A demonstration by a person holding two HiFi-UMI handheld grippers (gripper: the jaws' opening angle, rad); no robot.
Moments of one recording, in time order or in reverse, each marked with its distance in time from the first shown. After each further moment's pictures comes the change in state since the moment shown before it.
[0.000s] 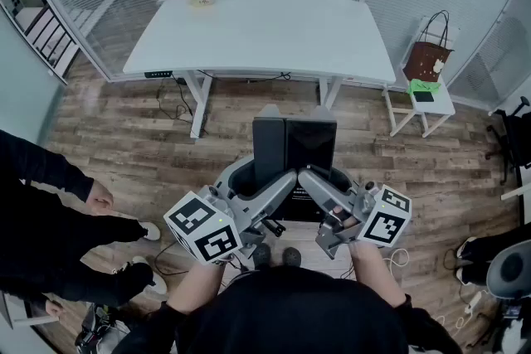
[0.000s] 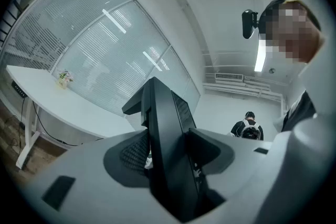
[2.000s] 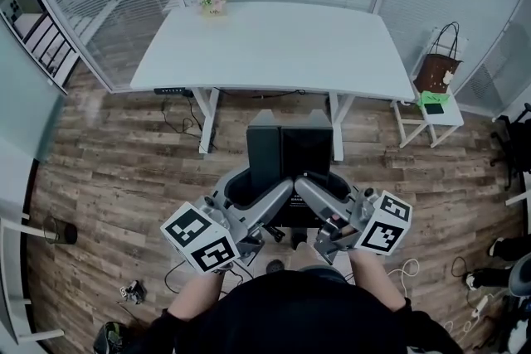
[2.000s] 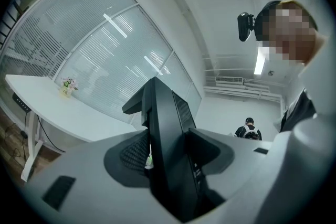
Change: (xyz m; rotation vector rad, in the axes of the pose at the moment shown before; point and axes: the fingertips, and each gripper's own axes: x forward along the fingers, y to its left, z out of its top) left arm -0.036 0.090 0.043 0.021 -0.037 -0.004; right arm 0.102 -0.019 -0.019 -0.073 0.003 0.007
